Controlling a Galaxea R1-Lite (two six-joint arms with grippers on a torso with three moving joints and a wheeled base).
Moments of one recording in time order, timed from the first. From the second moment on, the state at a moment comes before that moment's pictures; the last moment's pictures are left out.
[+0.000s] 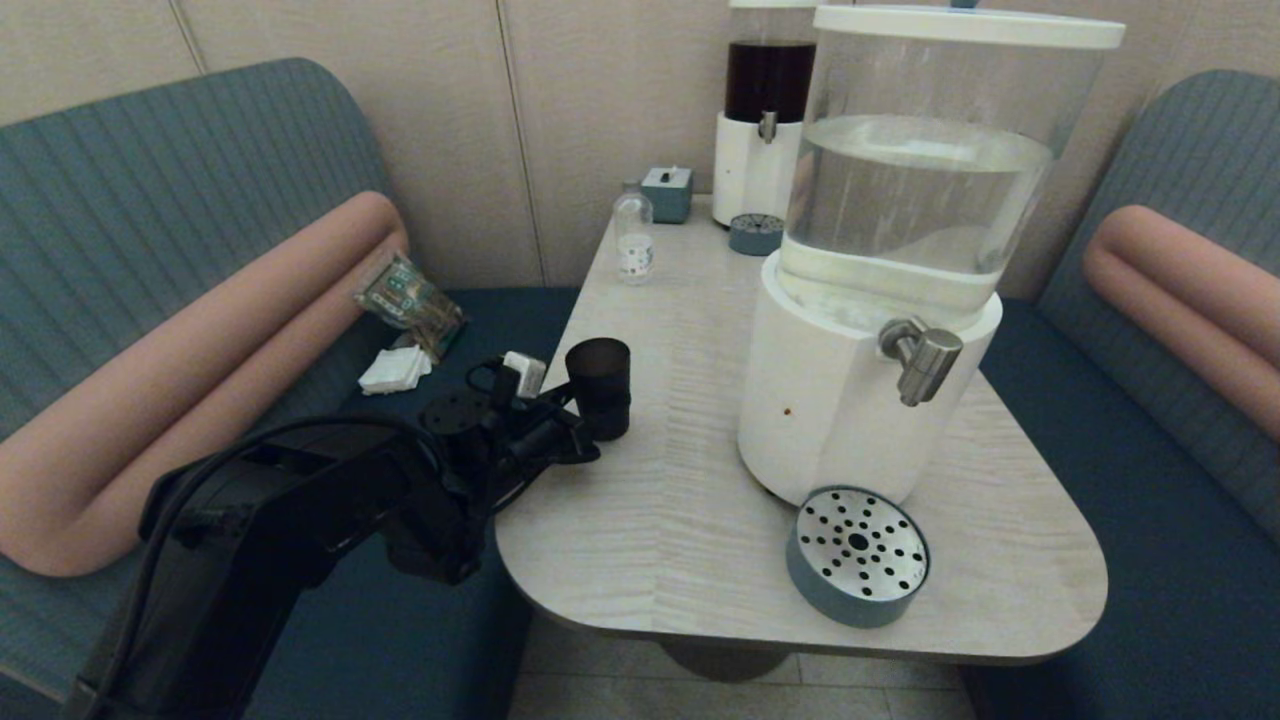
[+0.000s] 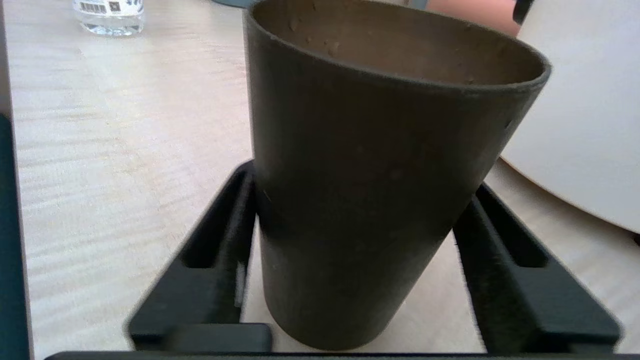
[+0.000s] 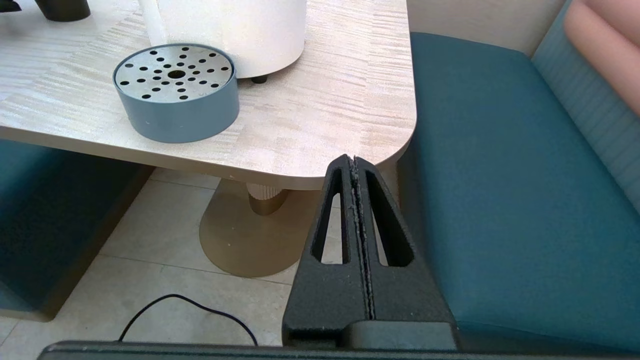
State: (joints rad) left arm -0.26 2.57 -1.25 -1.52 -0.46 -0.15; right arm 0.00 0.00 0.00 -0.03 0.01 -0.06
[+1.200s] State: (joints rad) left arm -0.28 2.19 -0.61 -1.52 -0.42 -0.14; right arm 0.00 0.00 0.00 -0.03 0.01 -0.06
